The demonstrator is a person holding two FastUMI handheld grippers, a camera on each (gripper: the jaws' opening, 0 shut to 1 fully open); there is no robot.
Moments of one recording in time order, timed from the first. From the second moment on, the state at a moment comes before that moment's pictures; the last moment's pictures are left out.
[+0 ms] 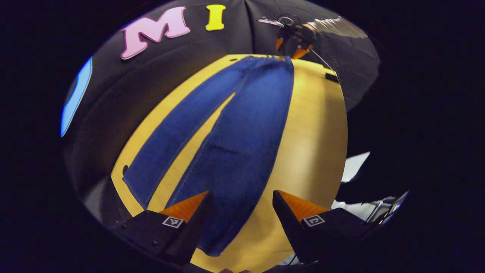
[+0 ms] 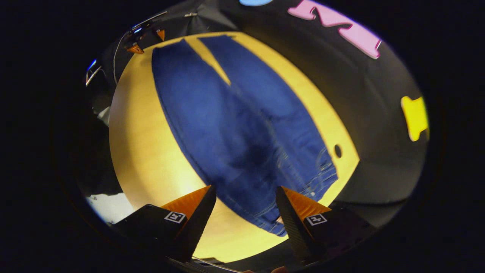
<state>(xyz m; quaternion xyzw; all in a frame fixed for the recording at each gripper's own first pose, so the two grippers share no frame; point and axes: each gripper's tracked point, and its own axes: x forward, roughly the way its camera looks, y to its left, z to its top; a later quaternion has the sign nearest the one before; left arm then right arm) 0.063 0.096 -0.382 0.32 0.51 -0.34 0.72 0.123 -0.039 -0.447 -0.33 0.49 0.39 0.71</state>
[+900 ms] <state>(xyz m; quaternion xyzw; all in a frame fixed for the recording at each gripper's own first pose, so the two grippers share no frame) 0.027 0.176 -0.439 0.33 0.64 -0.35 0.60 0.096 -0.064 -0.515 -0.33 0.62 0.40 0.59</state>
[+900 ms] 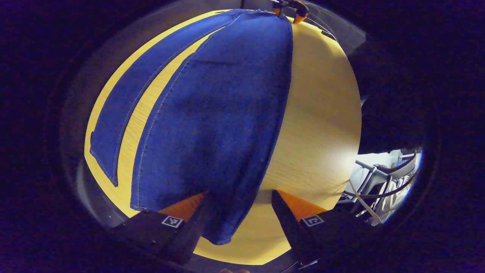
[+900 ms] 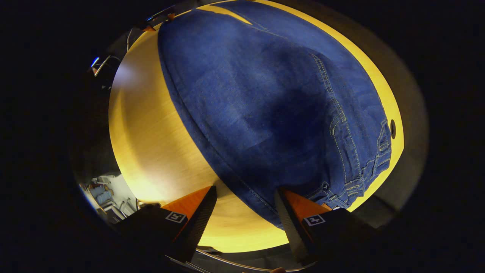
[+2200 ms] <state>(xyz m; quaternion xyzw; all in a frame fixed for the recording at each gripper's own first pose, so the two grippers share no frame) 0.245 0.201 -0.338 0.09 0.57 -0.09 0.81 0.281 -0.058 -0.371 0.01 0.48 0.12 0.87</state>
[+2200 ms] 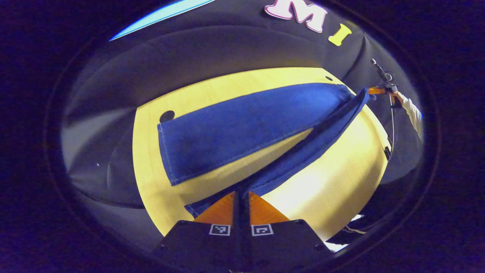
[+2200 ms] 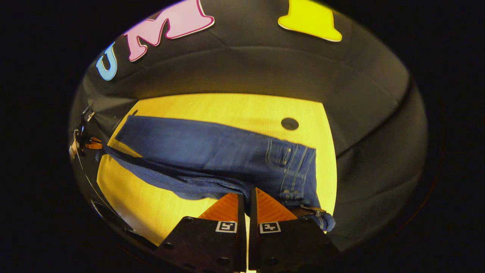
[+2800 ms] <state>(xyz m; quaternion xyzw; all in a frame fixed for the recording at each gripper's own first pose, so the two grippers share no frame) 0.433 0.282 -0.403 0.14 0.51 0.09 0.84 0.404 -0.045 -0.485 0.03 0.48 0.01 0.88</state>
